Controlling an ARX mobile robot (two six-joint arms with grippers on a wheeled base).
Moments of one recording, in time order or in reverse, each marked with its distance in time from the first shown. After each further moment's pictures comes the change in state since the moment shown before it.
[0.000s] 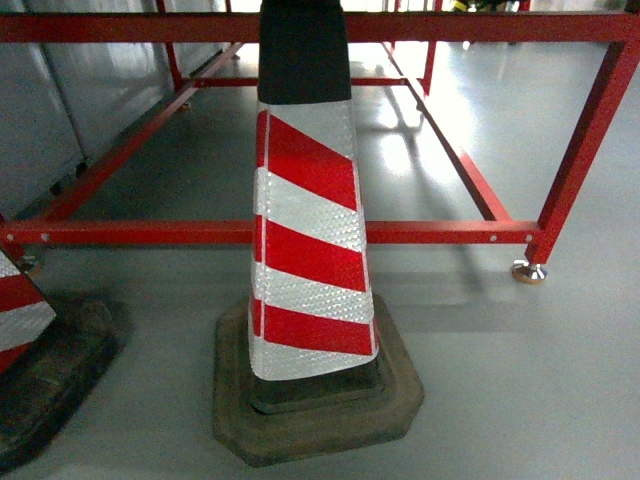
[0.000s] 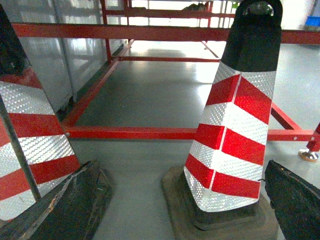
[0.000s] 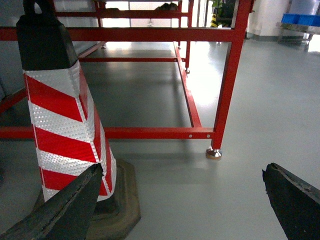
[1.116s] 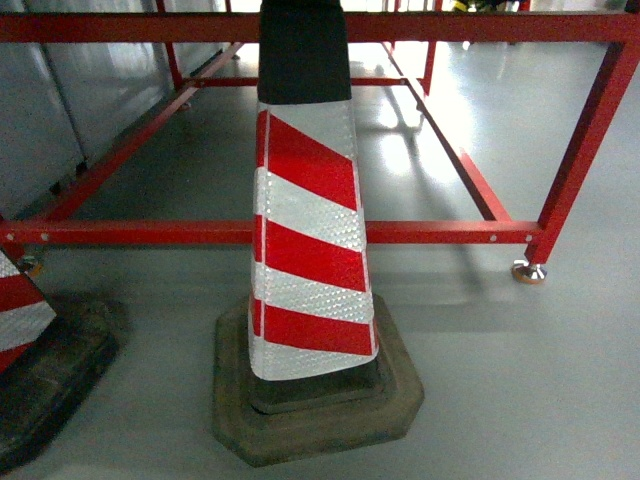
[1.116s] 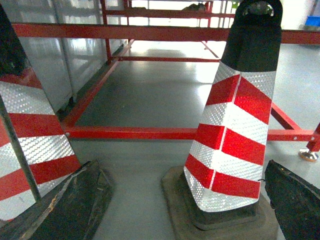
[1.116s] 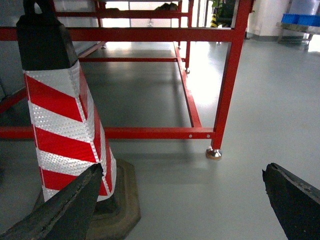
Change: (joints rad) left arm 0.000 0.000 0.000 0.000 0.000 0.000; right arm 0.000 0.000 0.000 0.000 0.000 0.000
